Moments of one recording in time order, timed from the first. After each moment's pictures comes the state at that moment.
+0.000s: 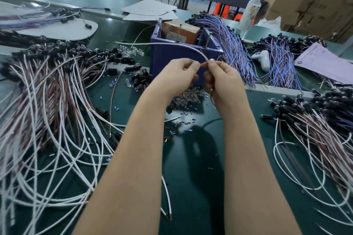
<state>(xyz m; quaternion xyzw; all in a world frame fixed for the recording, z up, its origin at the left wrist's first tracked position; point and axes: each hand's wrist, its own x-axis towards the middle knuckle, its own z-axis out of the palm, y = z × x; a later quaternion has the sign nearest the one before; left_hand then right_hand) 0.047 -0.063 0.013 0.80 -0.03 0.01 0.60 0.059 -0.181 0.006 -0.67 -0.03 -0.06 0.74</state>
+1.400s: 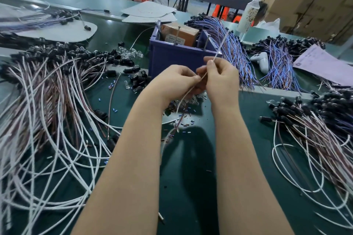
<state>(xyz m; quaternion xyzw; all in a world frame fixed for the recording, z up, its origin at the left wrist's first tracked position) 0.041 -0.063 0.016 0.75 -0.02 -0.06 0.66 0.058 -0.168 0.011 -0.76 -0.01 -0.19 0.62</state>
